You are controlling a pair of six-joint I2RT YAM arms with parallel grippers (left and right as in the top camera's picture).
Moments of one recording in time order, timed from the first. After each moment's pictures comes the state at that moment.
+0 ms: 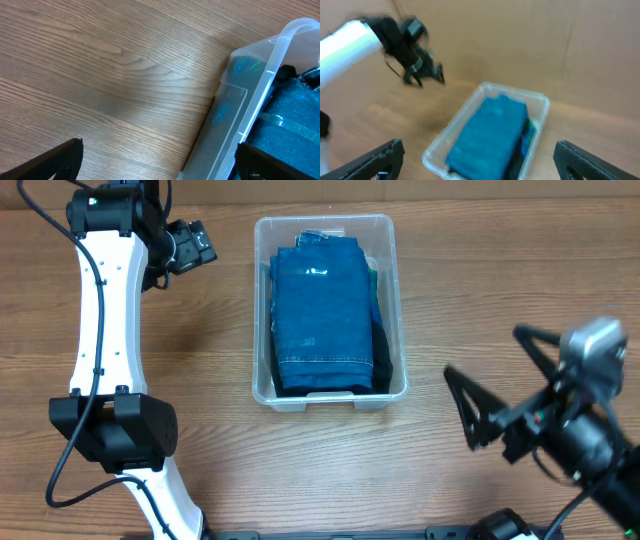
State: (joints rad) left arm 0.04 2.05 2.22 -1.39 0.02 -0.41; right arm 0.43 0.77 1.47 -0.94 -0.14 0.12
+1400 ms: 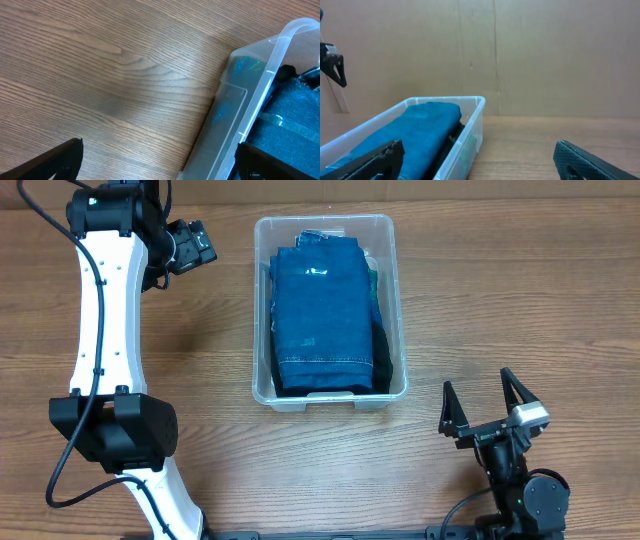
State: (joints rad) left arm 0.04 2.05 2.22 -1.39 0.02 -0.41; right arm 0.13 0.01 0.05 0.09 -0.10 0.12
